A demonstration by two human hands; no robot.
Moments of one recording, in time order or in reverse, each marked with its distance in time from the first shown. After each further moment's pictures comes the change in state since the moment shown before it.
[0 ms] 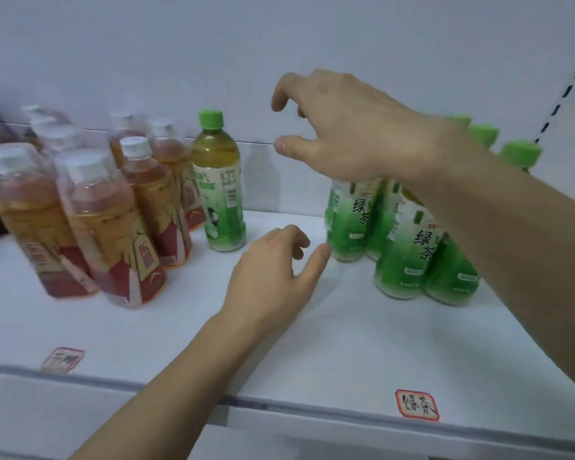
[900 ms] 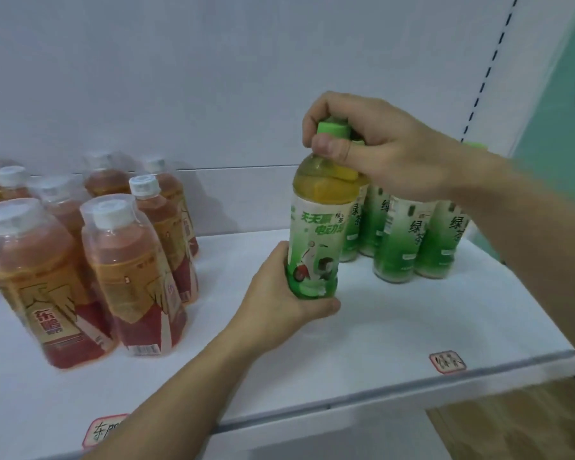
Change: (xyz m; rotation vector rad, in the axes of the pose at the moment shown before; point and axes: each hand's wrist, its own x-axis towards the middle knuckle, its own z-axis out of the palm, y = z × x) left_hand -0.002 -0.050 -0.027 -0.660 -0.400 0.004; right_hand -0.042 -0.041 -0.020 0.492 0.087 0.103
